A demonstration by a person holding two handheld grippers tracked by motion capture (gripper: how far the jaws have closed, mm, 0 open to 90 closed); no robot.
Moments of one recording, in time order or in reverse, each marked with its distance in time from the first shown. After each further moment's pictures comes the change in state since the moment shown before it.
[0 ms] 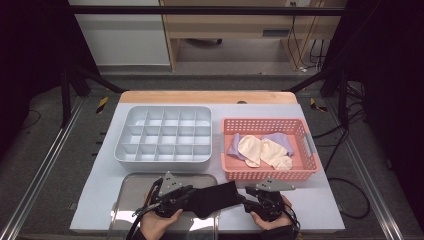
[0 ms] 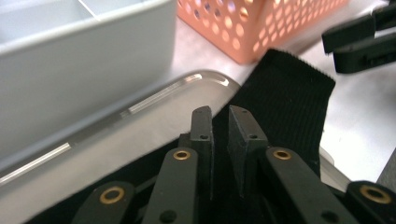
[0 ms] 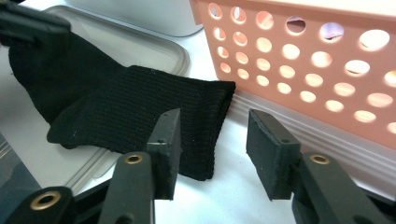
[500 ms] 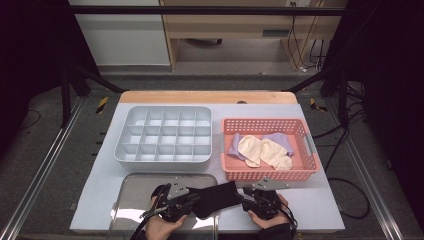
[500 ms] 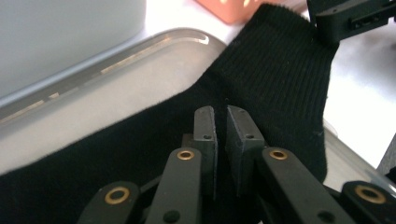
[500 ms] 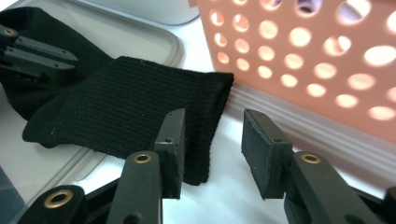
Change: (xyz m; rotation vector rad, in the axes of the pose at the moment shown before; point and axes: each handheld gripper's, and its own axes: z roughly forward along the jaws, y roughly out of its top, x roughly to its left) left arm -0.005 -0.016 0.018 0.077 -0.042 0.001; right arm -0.001 -0.003 0.014 0.035 -0.011 0.002
